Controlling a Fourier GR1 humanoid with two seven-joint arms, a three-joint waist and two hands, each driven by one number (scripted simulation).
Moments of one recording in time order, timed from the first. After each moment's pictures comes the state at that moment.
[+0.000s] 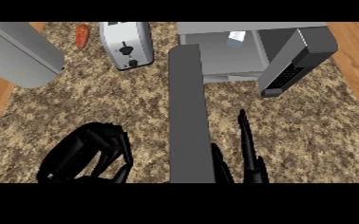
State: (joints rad) left arm 0.02 0.12 -0.17 -1.93 0.15 -0.48 0.04; right arm -0.44 -0.58 1.27 -1.78 0.29 -1.48 0.53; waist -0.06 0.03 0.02
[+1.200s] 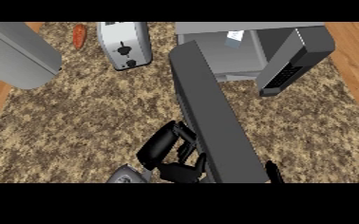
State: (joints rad) left arm -0.21 0.01 -0.55 -1.37 -0.15 -0.06 -0.27; right arm -0.31 -0.81 1.39 -2.18 0.35 -1.48 0.27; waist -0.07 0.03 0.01
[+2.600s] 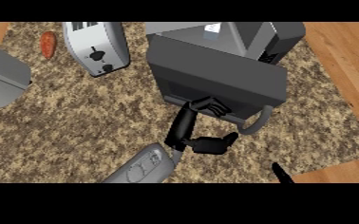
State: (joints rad) left arm -0.54 0.00 -0.78 -1.09 0.32 0.52 -0.36; right arm -0.45 -1.00 1.40 -2.30 0.29 -1.38 0.20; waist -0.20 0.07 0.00
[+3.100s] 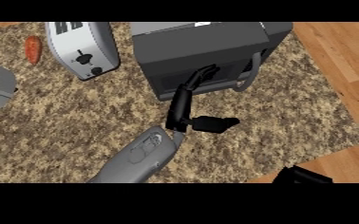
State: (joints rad) left arm -0.66 0.00 -0.73 -1.02 0.48 0.66 -0.36; right arm -0.51 -1.18 1.34 -2.21 0.30 -1.32 0.18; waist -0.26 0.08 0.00
